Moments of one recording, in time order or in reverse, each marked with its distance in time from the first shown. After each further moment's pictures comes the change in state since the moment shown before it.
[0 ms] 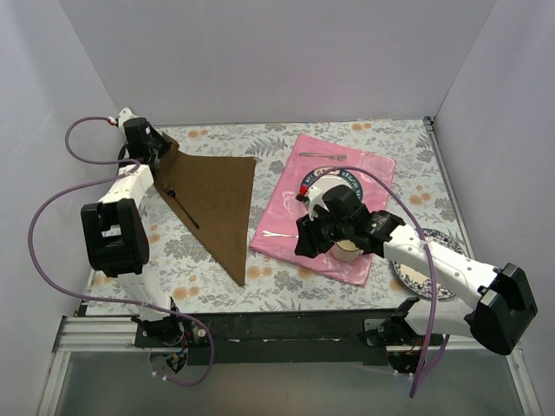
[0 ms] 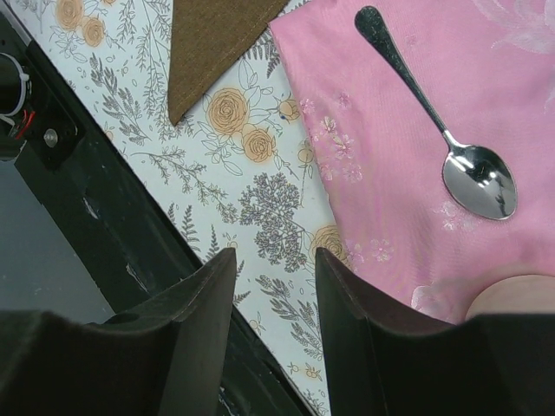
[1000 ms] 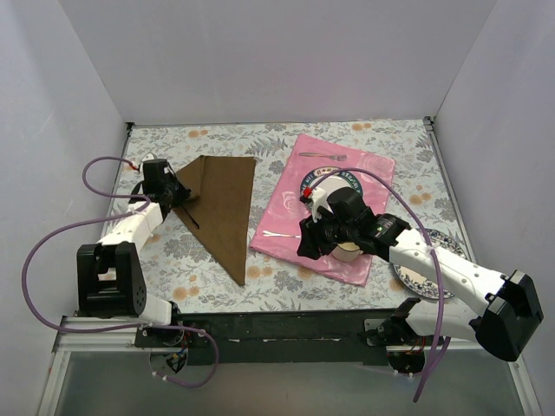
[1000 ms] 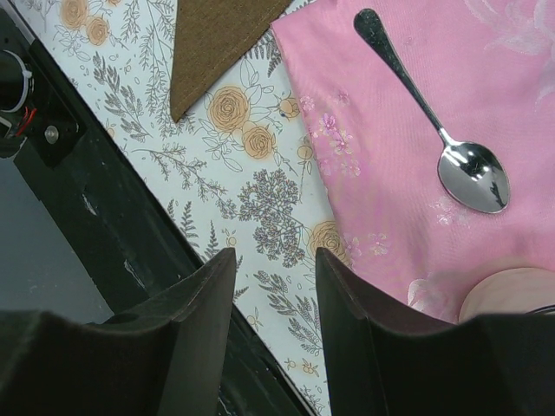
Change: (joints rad) left arm -0.117 -0.364 -0.435 -0.230 0.020 -0.053; right arm 0.000 -0.060 -0.030 0.002 0.007 -0.011
